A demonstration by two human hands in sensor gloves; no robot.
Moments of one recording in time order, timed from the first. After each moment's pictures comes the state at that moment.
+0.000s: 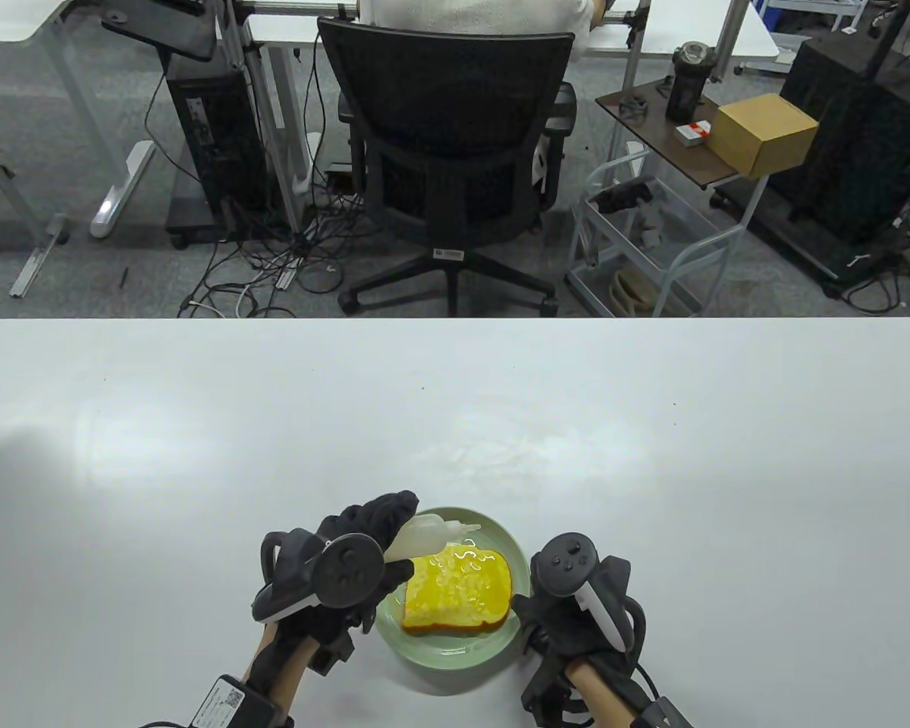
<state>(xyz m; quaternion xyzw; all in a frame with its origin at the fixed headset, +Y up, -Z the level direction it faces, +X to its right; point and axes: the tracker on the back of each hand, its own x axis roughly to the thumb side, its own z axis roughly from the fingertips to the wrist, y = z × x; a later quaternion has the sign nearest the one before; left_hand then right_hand) -0.149 -0.670 -0.284 0.04 -0.23 0.11 0.97 0.120 -0.765 -0.284 -0.09 0.16 0.95 0.24</state>
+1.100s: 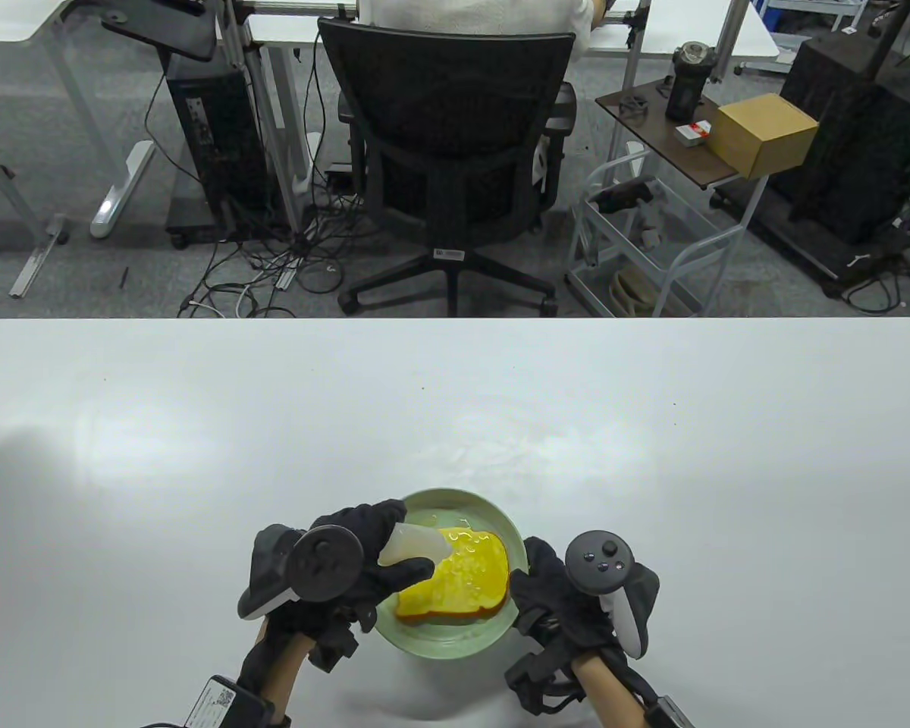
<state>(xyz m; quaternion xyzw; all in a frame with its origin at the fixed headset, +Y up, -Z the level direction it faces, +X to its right) -0.166 -0.668 -0.288 0.07 -0.21 0.18 0.96 0.127 -0.761 -0.284 -0.08 0.10 0.88 0.45</state>
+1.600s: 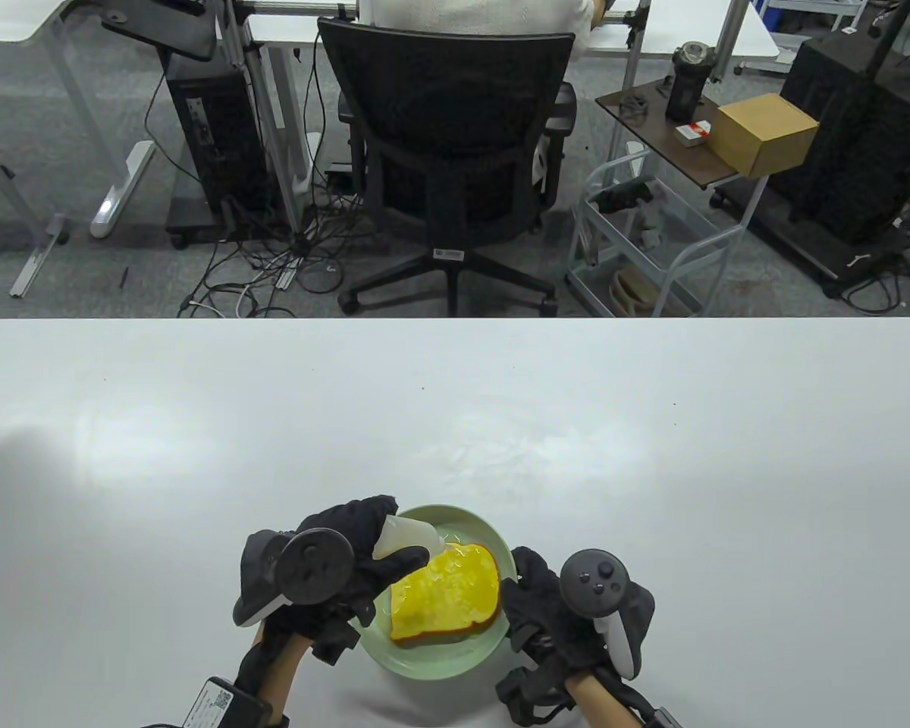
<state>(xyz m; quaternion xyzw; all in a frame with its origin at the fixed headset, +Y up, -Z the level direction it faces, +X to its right) -0.169 -0.669 -0.287 0.11 -0.20 0.20 0.95 0.121 -0.764 -0.270 -0.06 0.06 0.90 0.43</state>
